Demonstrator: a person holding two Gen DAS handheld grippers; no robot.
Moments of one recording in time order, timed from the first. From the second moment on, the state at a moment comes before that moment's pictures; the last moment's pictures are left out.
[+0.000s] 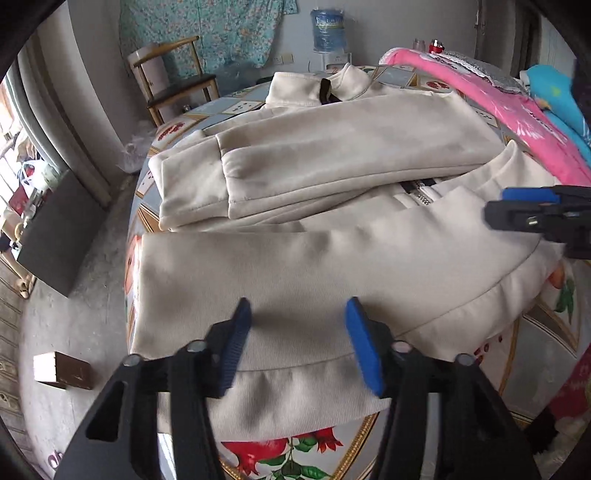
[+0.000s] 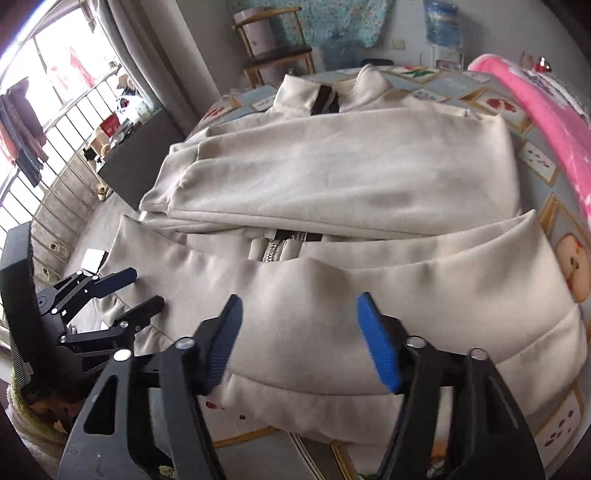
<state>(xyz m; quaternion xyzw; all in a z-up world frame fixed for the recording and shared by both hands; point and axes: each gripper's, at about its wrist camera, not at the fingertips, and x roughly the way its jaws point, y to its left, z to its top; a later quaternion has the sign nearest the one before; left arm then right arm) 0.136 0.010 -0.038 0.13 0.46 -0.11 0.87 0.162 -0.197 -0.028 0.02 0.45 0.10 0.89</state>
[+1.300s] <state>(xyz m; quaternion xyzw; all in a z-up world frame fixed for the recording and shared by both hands) 0.137 0.071 -0.012 0.06 0.41 -0.08 0.91 0.174 -0.183 -0.040 -0.04 0.38 0.05 0.92</state>
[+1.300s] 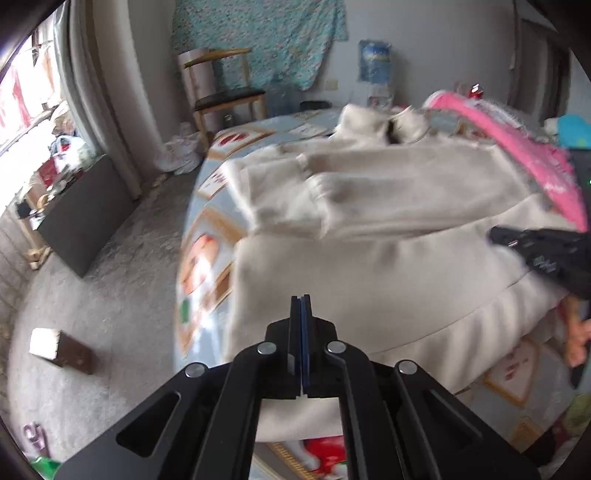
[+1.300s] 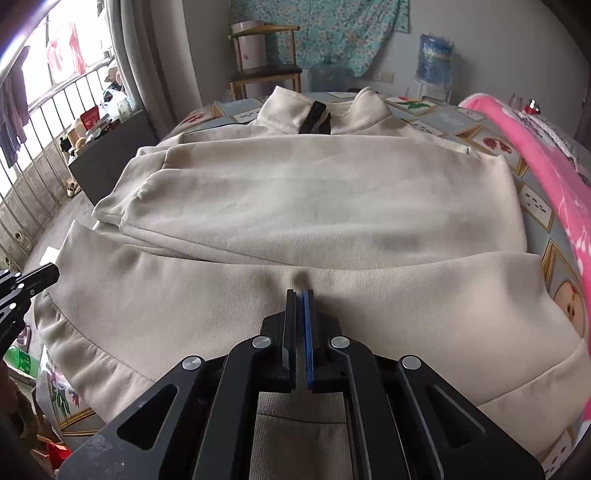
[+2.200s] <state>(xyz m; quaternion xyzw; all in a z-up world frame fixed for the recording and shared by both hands) 0.151 -0.004 -0.044 0.16 0.44 -0.12 0.88 0.152 -0.373 0.002 0.09 0.38 -0.04 0.92</state>
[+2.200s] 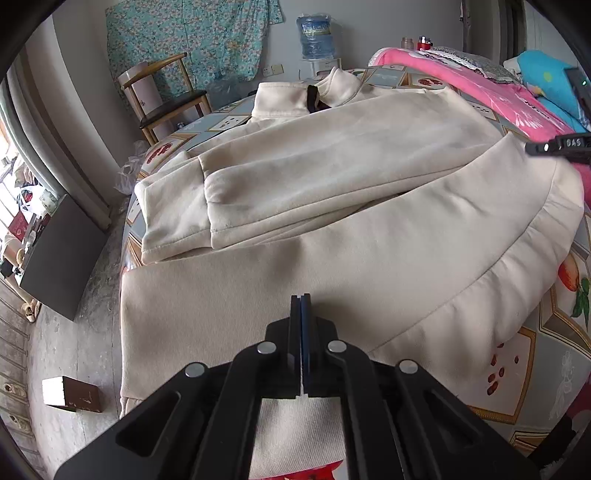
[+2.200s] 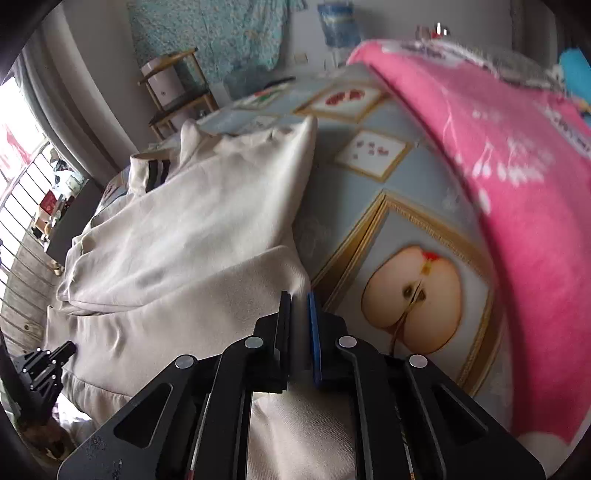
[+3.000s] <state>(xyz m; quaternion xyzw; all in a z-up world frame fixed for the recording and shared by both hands) 0.109 -0.019 -0.011 0.13 0.40 -0.26 0.87 0.073 -0.235 -0.002 0.01 0.37 0.14 0.92</state>
